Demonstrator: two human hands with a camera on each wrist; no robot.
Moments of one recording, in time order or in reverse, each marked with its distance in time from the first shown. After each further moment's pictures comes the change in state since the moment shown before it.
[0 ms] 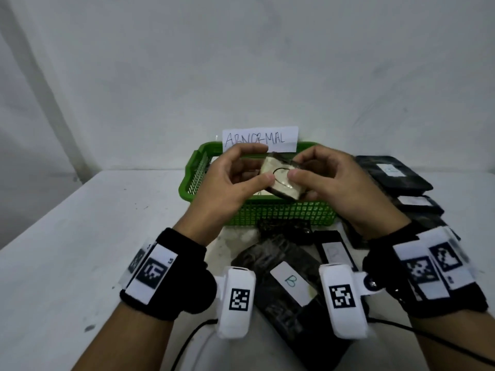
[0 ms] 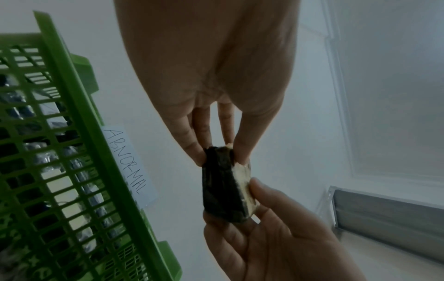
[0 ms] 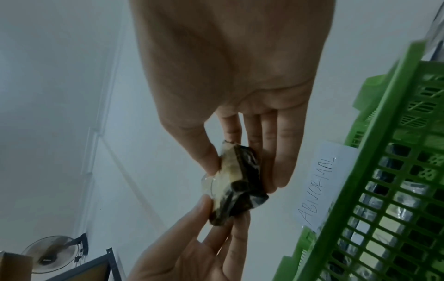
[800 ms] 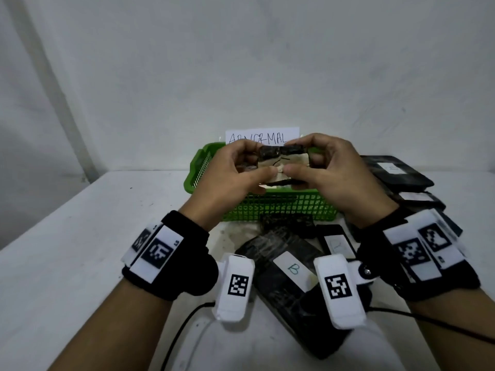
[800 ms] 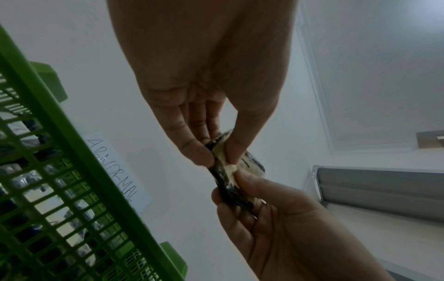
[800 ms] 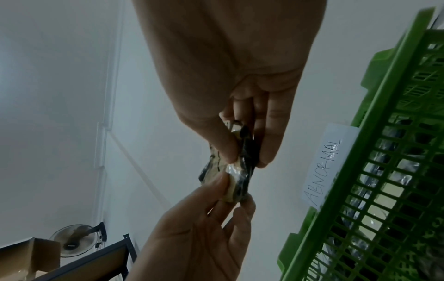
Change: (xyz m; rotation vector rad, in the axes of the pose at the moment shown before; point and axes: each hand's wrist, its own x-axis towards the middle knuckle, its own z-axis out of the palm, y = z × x) left_hand -0.001 -0.001 -0.001 0.121 0.004 0.005; right_hand -0.007 0.000 0.011 -0.041 0.064 -0.066
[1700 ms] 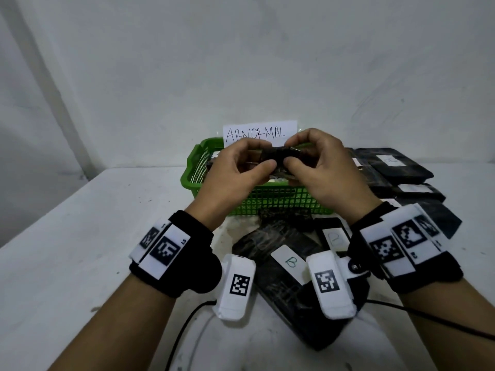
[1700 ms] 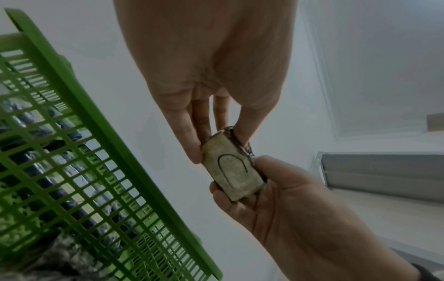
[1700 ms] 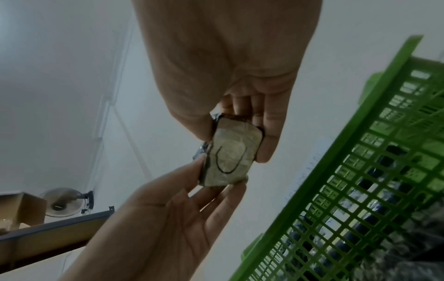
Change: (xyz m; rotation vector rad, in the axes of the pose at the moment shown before) left_hand -0.002 -0.010 0.010 0.012 -0.003 0.018; right_hand 0.000 0.009 0.005 -0.231 0.062 -0.106
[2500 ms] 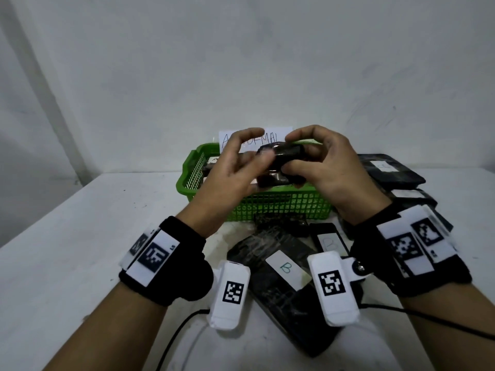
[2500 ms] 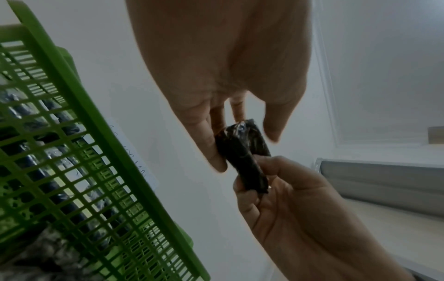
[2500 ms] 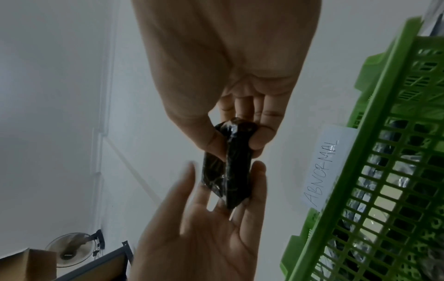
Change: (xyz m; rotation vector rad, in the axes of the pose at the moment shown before) left_hand -0.008 0.016 0.005 -0.213 -0.098 -0.001; right_hand 0.003 -0.003 -0.013 0.236 -0.018 0.044
